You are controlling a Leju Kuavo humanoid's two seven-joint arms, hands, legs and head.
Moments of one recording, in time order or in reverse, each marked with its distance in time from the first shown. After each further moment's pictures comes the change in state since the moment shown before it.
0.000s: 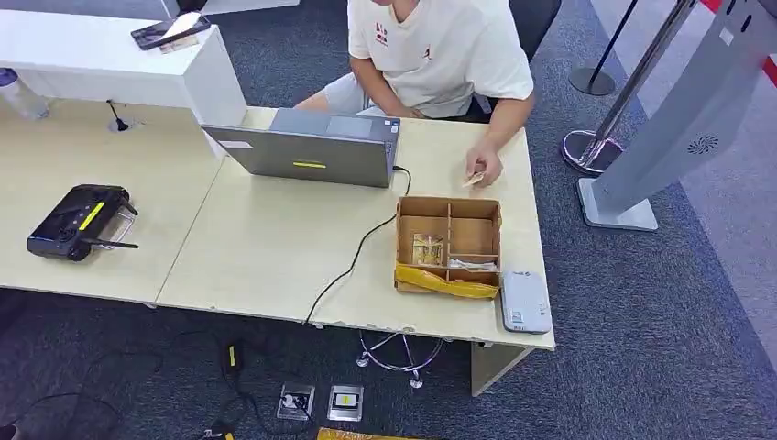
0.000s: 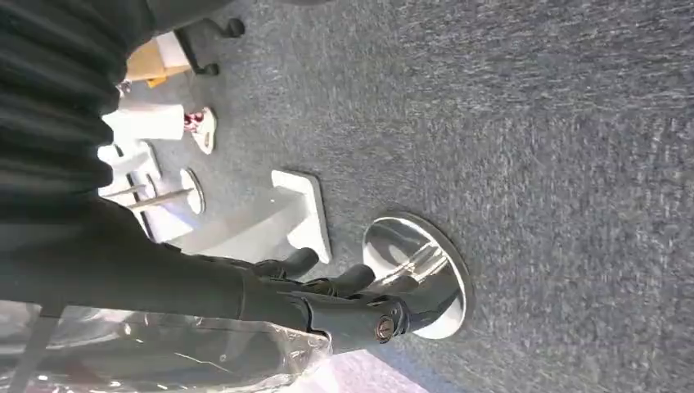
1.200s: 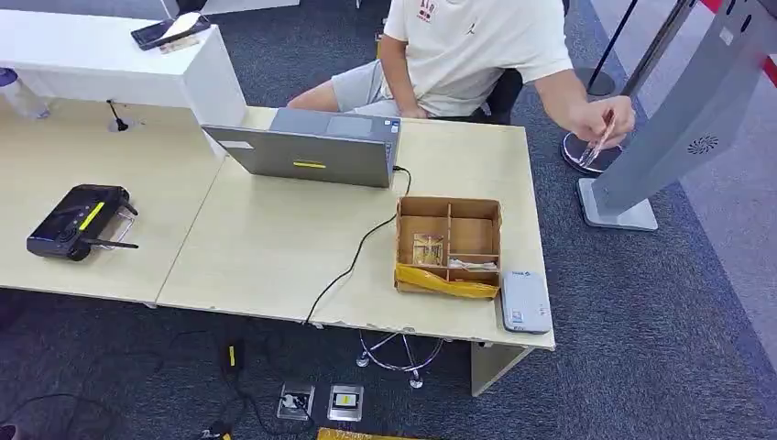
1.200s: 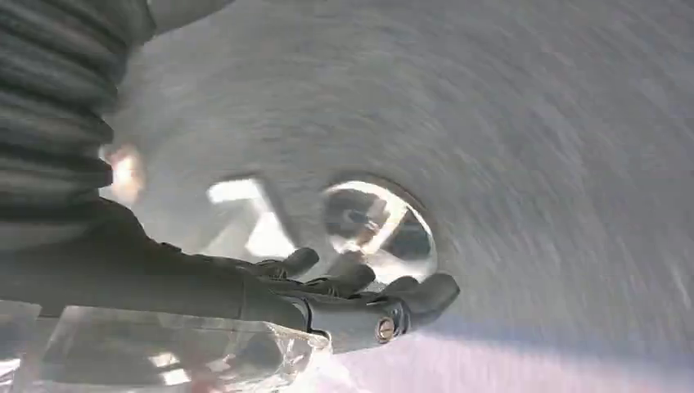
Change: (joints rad) left arm 0.000 0.011 -0.017 0.000 0.014 -0.005 -0.010; right arm -0.020 -0.029 -0.065 -0.001 -0.284 -0.345 -0.228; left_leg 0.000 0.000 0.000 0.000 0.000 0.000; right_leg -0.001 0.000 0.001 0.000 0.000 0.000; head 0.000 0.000
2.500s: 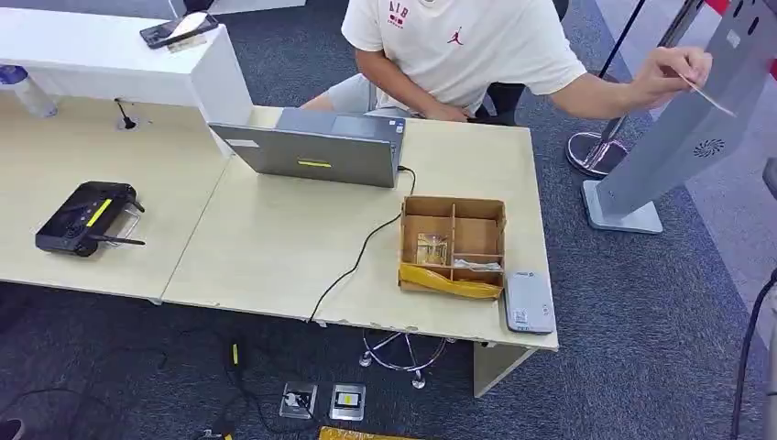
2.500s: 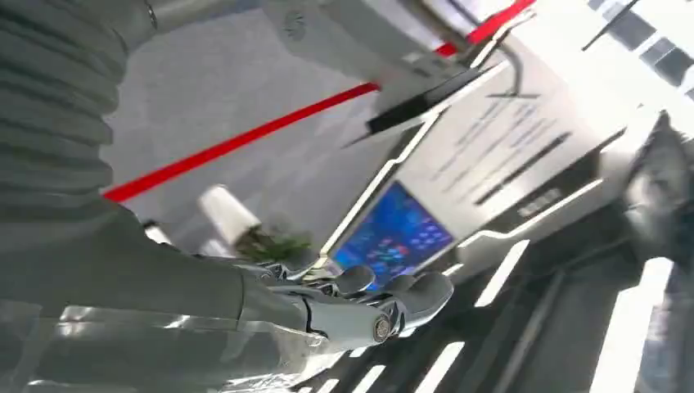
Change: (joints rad) left arm -0.007 0.023 -0.052 0.000 -0.019 -0.038 -0.094; right arm -0.480 -0.178 1.097 -0.930 -0.475 0.076 -0.110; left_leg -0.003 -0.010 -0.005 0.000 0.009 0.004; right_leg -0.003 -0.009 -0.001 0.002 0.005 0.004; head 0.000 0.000
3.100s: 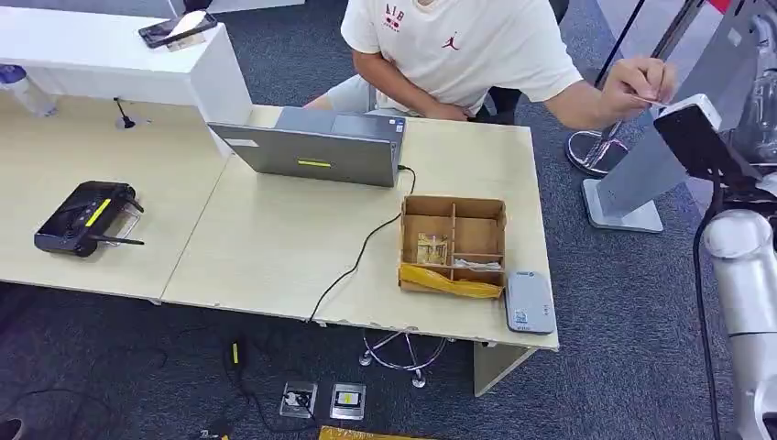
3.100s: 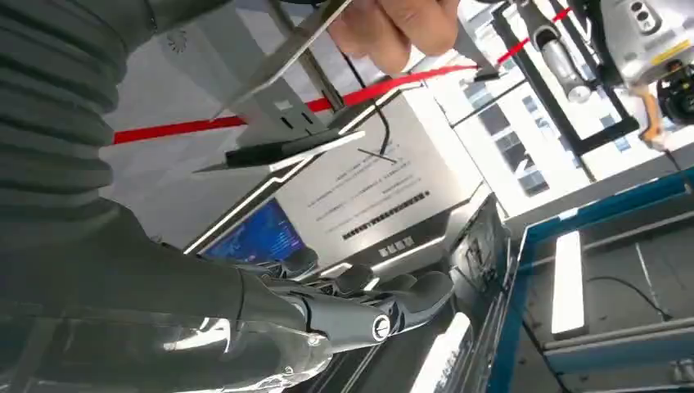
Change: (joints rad) left arm 0.000 0.014 -0.017 0.000 0.011 -0.011 0.000; right arm -0.221 0.057 0.299 0.138 0.039 0.024 -0.082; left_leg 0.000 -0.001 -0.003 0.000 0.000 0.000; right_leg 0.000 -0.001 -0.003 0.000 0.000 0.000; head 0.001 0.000
